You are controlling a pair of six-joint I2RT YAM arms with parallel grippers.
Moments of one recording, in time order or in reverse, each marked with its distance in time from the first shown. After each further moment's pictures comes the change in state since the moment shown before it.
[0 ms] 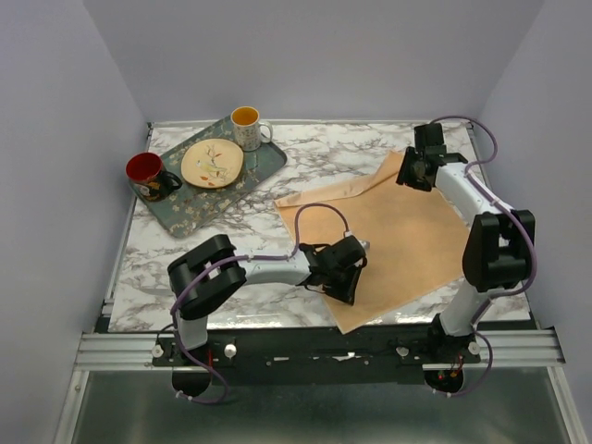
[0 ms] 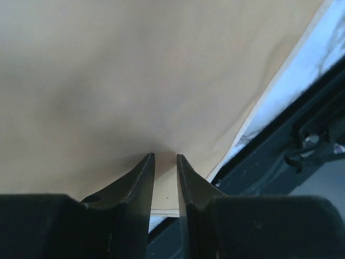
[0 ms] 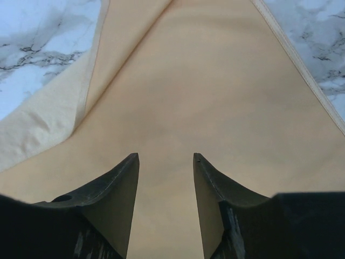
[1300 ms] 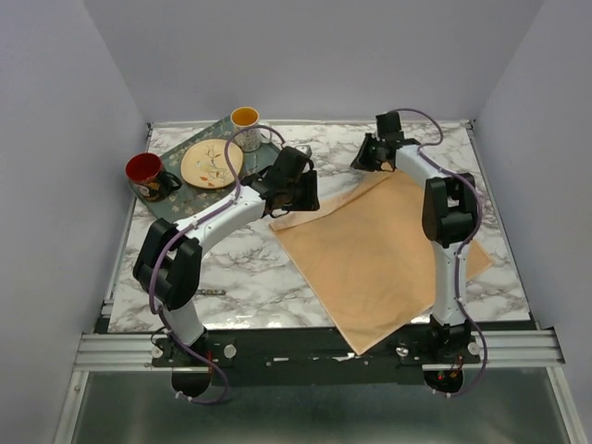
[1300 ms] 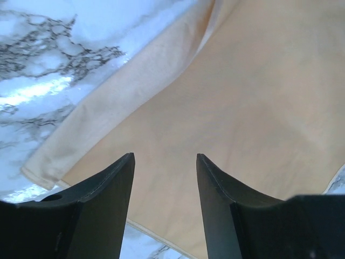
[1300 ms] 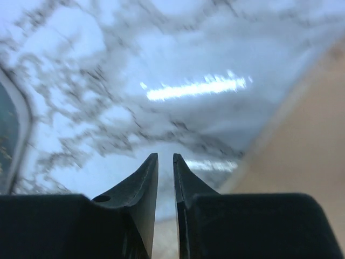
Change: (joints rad) left arm 0.468 -0.092 0.260 -0.151 -0.119 0.156; right arm 0.091 0.504 0.400 0.178 -0.372 0.171
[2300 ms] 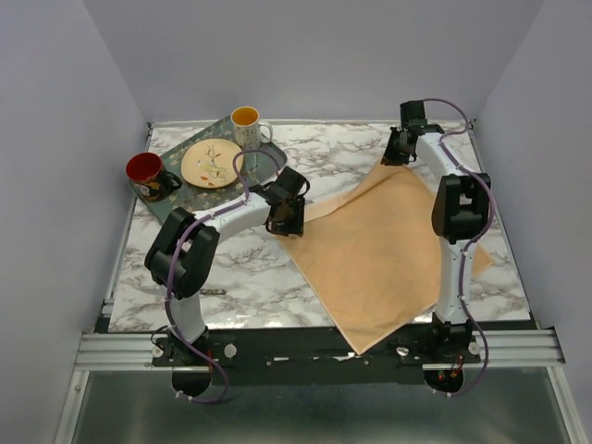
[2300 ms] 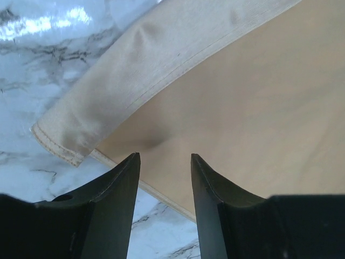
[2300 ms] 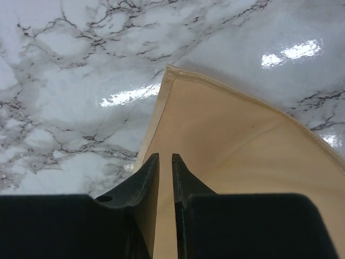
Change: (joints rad) left arm 0.038 0.081 -0.097 -0.082 -0.016 0.011; right arm -0.110 0.057 0.246 -0.286 0.142 -0.135
